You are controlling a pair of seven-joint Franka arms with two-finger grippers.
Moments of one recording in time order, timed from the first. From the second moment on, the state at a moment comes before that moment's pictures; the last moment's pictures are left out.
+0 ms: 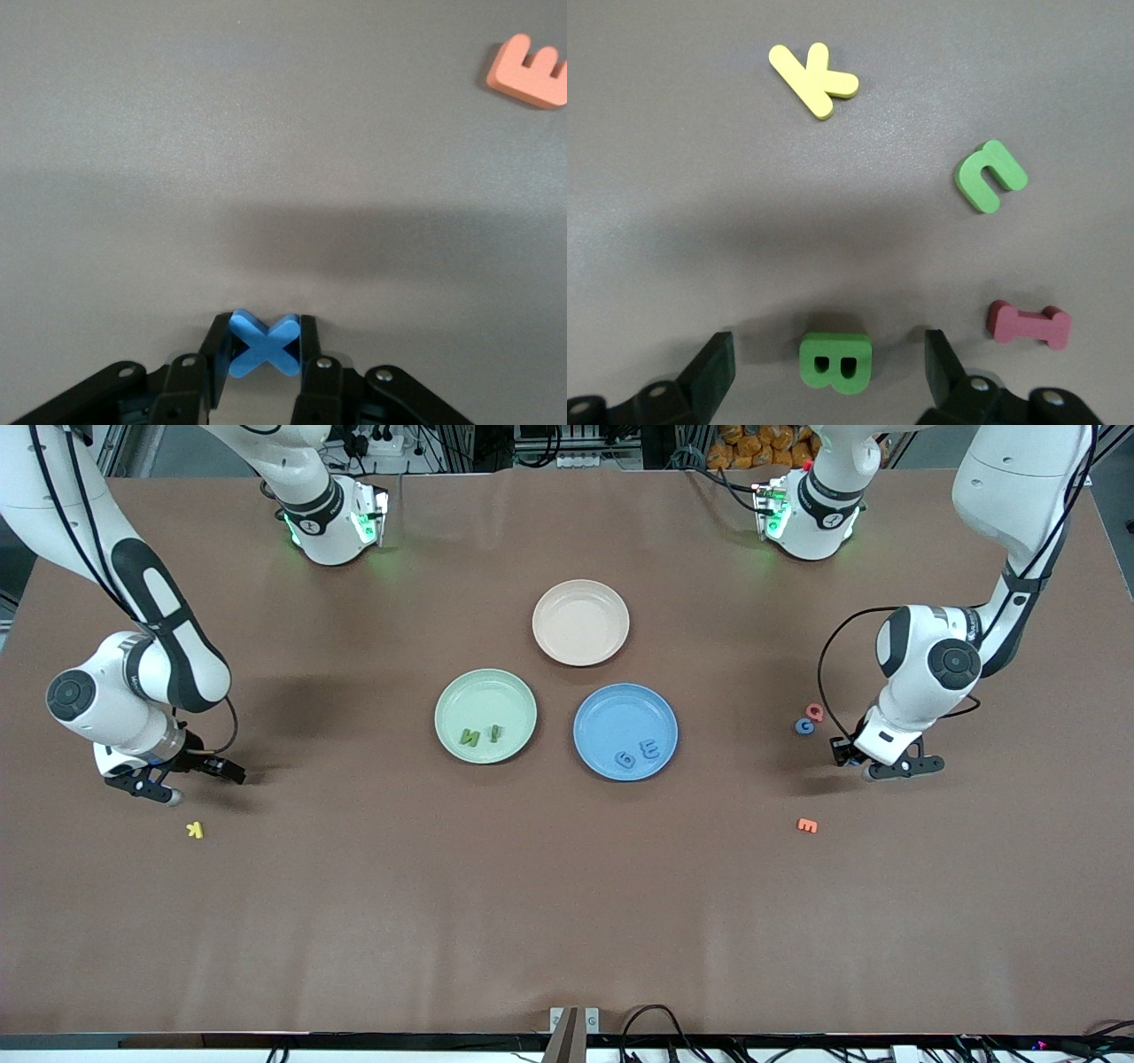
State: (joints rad) left arm 0.06 0.38 -0.06 -2.35 0.16 2.80 -0.25; right arm -0.25 0.48 -0.03 -2.17 0.00 2.69 0.04
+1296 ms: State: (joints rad) left arm -0.07 0.31 -0.30 -2.23 -0.05 2.60 -0.61; right arm -0.25 0.47 -0.03 -2.18 0.00 2.69 0.03
